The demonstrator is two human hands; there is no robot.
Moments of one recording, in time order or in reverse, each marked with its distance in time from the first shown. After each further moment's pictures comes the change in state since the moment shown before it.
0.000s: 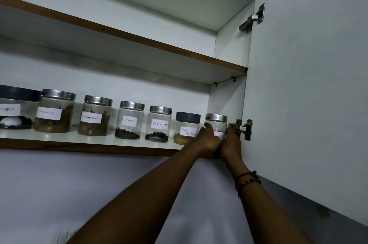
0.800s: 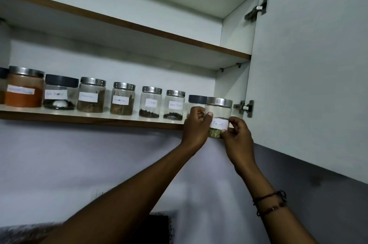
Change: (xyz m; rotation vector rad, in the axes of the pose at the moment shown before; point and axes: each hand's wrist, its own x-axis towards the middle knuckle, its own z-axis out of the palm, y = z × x) left_hand -0.143 -0.016 -0.037 -0.537 0.415 0.132; right_hand -0.139 -0.051 -0.051 0.351 -0.007 -0.036
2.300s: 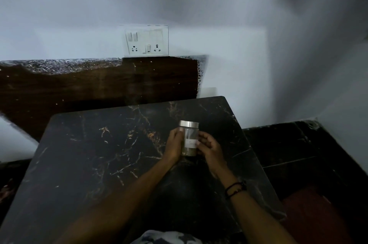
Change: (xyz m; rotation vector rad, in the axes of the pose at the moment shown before) left_hand -0.428 -0.301 -0.119 -0.156 -0.015 -0.999; right_hand -0.450 0.210 0.013 0.296 -0.497 1.027
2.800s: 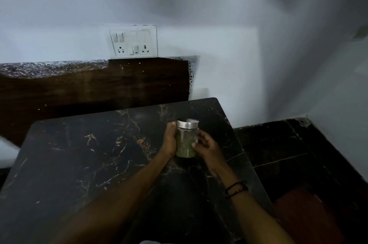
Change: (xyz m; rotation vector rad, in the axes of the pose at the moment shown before) left_hand 0.040 0.022 0.026 -0.091 -0.012 -0.036; right_hand 0.028 -0.013 -0.028 0.014 -0.066 0.025
